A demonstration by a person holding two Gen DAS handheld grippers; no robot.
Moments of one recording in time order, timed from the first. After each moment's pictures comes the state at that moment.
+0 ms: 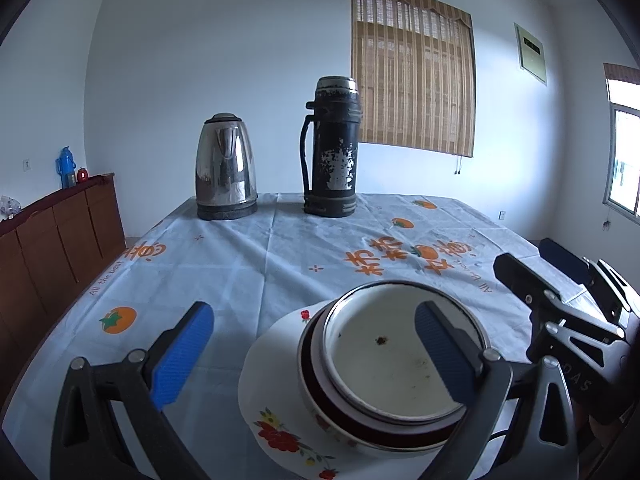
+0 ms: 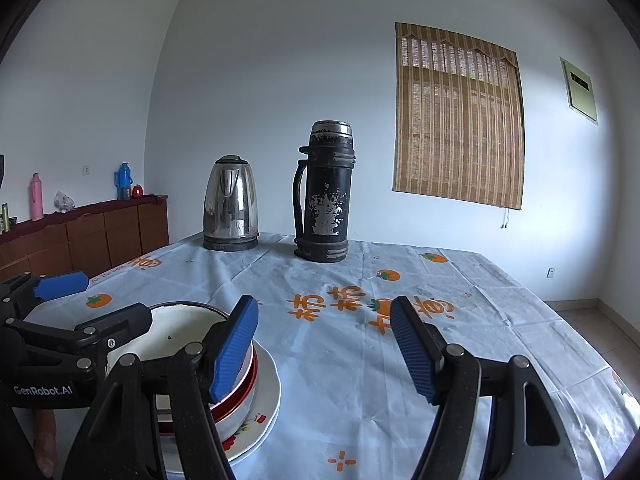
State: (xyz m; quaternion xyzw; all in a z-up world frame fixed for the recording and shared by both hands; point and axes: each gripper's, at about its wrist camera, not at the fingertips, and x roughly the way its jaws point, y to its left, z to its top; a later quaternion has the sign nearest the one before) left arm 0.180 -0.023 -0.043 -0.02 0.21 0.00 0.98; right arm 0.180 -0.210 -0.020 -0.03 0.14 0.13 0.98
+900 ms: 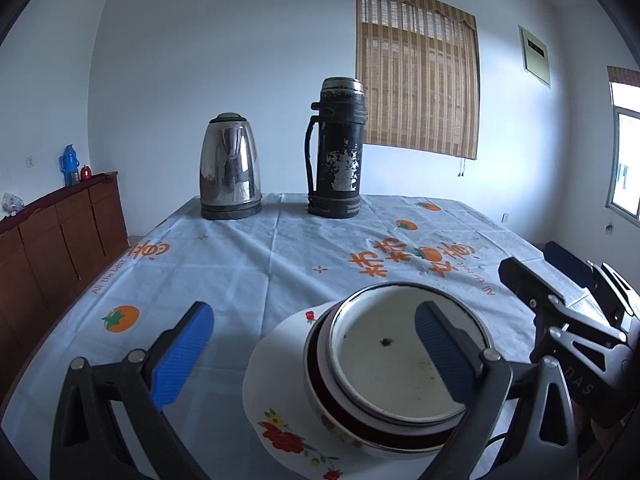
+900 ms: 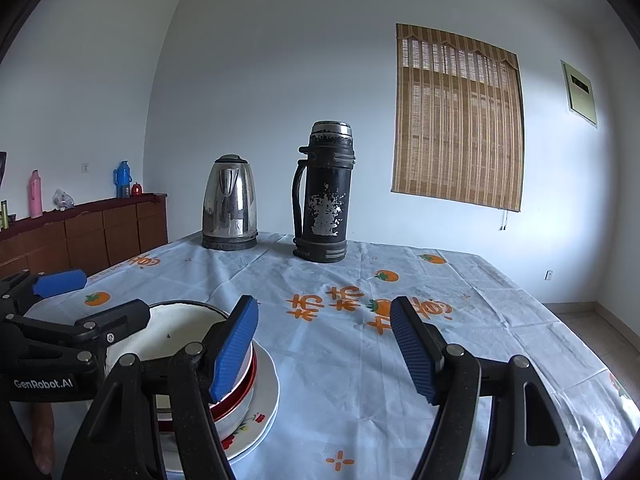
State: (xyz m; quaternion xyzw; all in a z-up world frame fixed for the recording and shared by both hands) left arm 0.180 -0.019 -0.043 -0.03 0.21 0.01 0.98; right arm 0.180 -0.210 -0.021 -0.04 0.14 0.13 0.98
